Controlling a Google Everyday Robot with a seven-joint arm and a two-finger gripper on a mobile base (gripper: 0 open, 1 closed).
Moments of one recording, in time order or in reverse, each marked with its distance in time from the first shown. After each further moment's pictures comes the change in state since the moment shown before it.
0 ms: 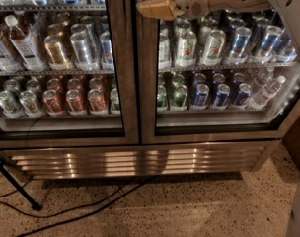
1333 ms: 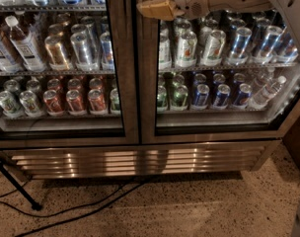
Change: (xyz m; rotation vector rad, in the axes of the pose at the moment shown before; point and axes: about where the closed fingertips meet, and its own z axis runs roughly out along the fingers) arm 0.001 -0.002 0.000 0.024 0.017 0.008
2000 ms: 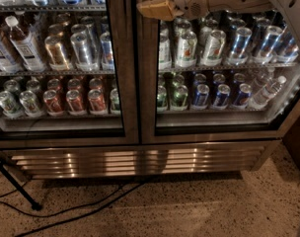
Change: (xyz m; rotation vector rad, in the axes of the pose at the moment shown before) arm 0.000 0.000 0.000 0.018 0.015 0.004
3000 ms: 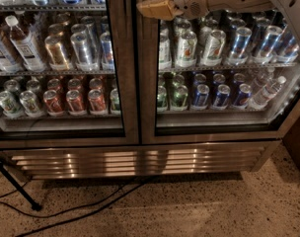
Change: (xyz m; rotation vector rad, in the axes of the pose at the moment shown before) arm 0.001 -0.002 0.000 0.018 0.014 0.005
